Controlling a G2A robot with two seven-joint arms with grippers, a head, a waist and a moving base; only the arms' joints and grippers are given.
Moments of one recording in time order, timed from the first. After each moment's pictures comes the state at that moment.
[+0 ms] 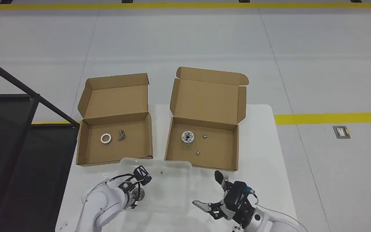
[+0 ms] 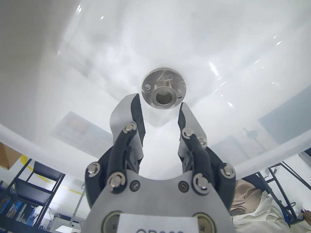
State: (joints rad) left arm 1.21 -0.99 -1.19 -1.77 1.23 -0.39 -1.21; right arm -1.62 -1.55 1.47 -2.04 -1.32 -0.78 0.30
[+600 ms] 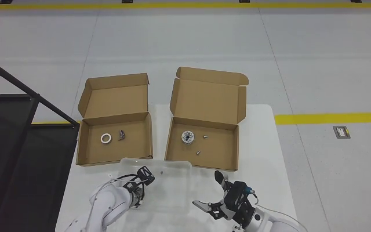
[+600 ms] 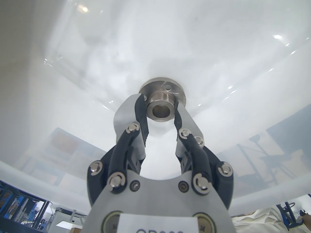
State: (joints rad) left arm 1.17 -1.01 -1.13 -1.71 1.27 -0.35 -1.19; right arm -1.62 -1.55 1.47 -2.04 -1.32 -0.78 0.30
